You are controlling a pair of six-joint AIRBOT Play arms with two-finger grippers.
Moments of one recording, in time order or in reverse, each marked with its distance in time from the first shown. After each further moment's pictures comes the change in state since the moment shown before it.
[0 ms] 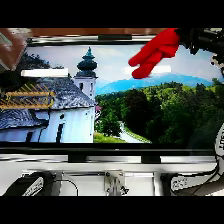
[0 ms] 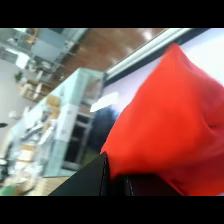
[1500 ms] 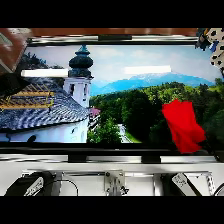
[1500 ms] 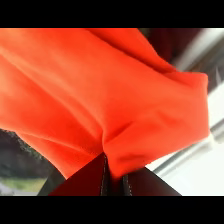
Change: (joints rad) left arm 0.000 0.045 -0.011 -0.051 -0.046 -0.044; right arm -0.718 0.603 -1.169 -0.879 0.253 0.160
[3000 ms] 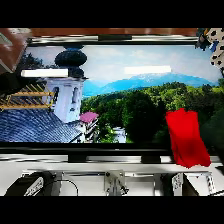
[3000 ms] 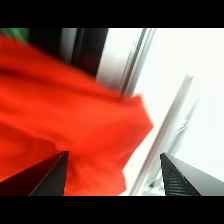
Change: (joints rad) left arm 0.000 0.000 0.000 -0.003 0.016 0.036; right arm -0.018 0.260 -0.014 -0.347 -0.001 0.288
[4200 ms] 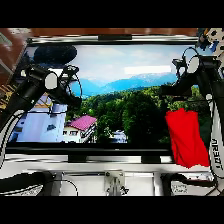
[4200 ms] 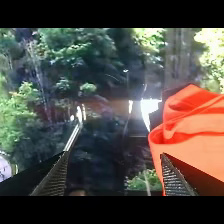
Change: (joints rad) left arm -0.541 -0.523 0.092 0.506 -0.155 -0.130; right arm 1.041 -0.707 0.839 0.083 0.144 -0.199
